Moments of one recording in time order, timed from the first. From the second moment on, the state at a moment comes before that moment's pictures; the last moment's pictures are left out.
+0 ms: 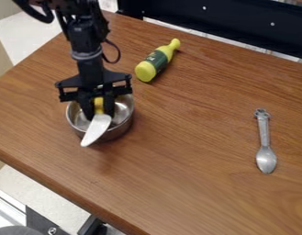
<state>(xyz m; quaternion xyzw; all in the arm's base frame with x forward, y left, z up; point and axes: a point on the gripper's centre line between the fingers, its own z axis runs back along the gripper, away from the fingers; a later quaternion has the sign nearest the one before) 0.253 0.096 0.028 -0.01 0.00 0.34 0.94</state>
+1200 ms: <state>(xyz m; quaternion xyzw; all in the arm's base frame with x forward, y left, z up) 0.235 0.054 0.104 -0.08 -0.03 0.17 0.98</state>
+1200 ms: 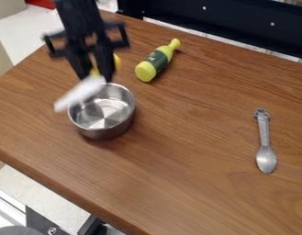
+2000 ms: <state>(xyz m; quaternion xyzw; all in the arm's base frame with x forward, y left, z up) 0.238 -0.027 0.069 -0.06 -0.10 -0.33 0.94</state>
